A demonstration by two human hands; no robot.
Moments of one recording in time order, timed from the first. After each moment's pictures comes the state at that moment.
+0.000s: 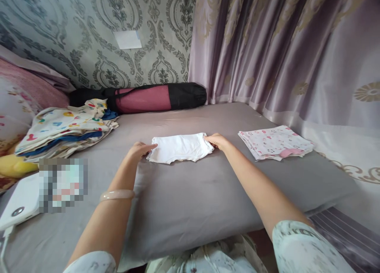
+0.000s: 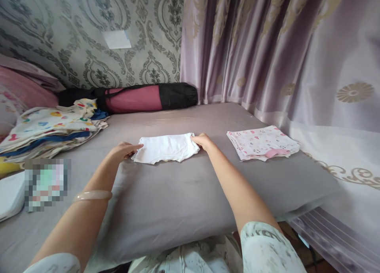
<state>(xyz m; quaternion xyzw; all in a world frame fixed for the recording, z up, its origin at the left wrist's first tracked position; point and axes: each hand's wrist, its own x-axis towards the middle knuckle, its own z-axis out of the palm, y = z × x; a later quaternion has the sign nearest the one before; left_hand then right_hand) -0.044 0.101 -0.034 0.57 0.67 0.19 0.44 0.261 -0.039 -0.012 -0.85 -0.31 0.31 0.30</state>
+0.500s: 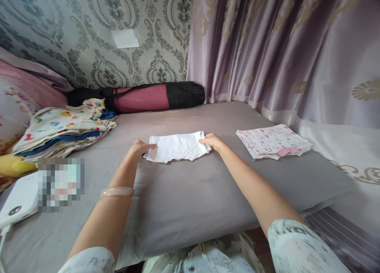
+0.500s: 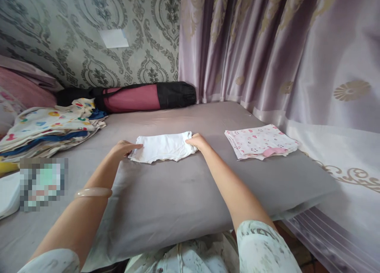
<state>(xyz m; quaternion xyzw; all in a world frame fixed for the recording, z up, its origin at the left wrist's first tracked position) -0.036 0.090 -0.027 0.56 0.65 0.27 0.44 0.261 -0.041 -0.024 -0.83 -0.39 0.28 0.29</state>
